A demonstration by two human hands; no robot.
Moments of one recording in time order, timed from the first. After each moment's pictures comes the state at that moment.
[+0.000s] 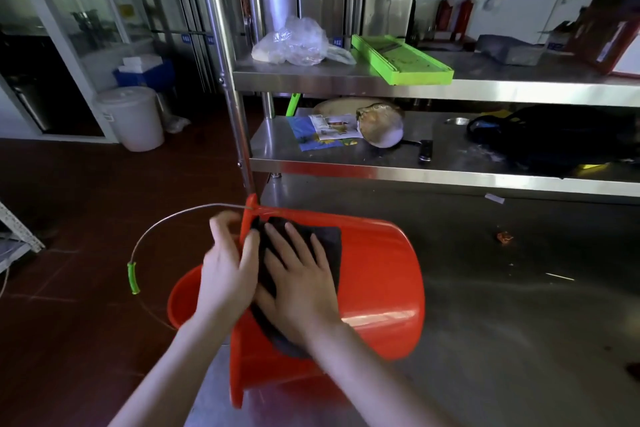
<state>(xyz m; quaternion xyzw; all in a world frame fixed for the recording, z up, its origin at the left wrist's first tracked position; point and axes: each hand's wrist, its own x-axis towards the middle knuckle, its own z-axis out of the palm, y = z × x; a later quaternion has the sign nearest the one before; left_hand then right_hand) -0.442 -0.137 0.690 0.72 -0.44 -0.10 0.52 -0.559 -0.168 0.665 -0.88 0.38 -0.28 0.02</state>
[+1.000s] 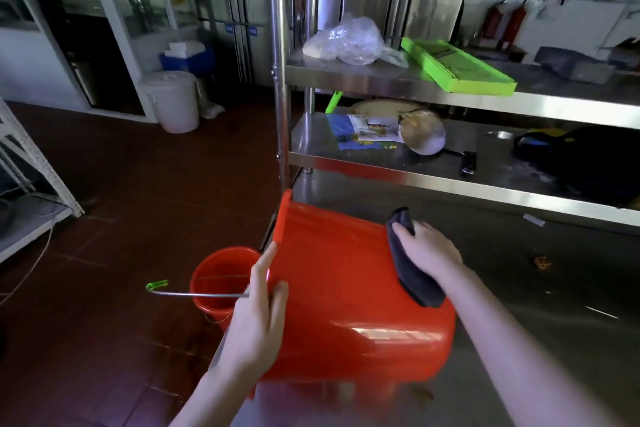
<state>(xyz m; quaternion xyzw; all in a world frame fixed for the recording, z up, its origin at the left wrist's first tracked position) -0.442 -0.076 0.633 0.66 -0.52 -0.11 0.54 -0.647 -0.302 0.678 -0.77 0.62 -0.07 0.16</state>
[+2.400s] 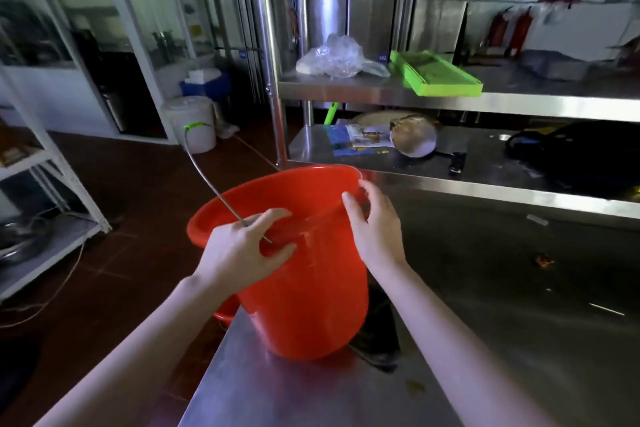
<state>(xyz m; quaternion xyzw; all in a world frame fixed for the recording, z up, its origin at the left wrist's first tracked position) -0.428 -0.097 0.725 0.66 -0.67 0.17 0.30 -0.619 -0.219 0.724 -0.73 0.45 -0.42 0.31</state>
